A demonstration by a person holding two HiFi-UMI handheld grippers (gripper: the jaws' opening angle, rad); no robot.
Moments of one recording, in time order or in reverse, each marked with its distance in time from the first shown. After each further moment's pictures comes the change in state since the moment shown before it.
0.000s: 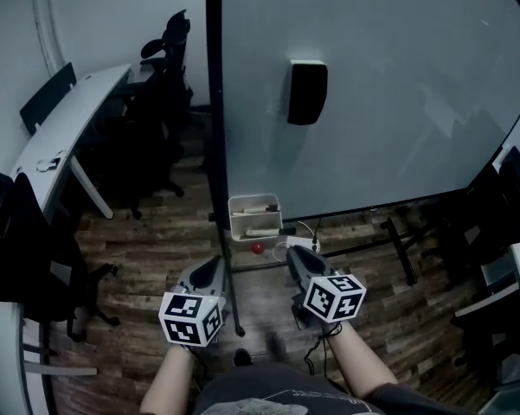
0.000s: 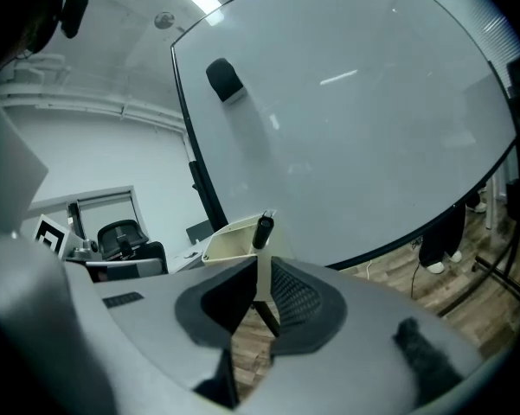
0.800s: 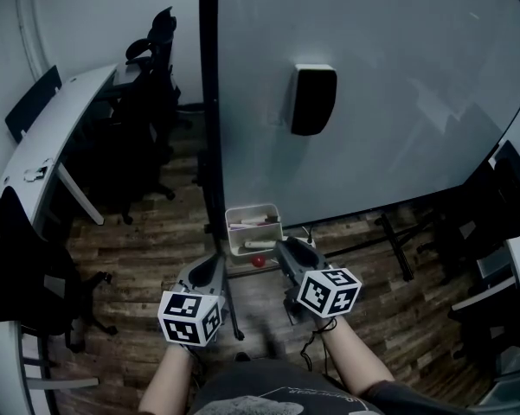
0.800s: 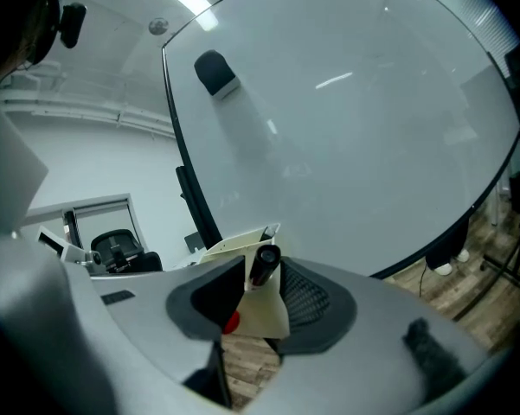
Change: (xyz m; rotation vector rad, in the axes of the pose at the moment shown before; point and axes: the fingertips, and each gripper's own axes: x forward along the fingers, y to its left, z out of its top) left arm 0.037 0.020 0.012 0.014 0.011 -0.053; right arm 0.044 0.002 0.025 0.027 -0.047 0.004
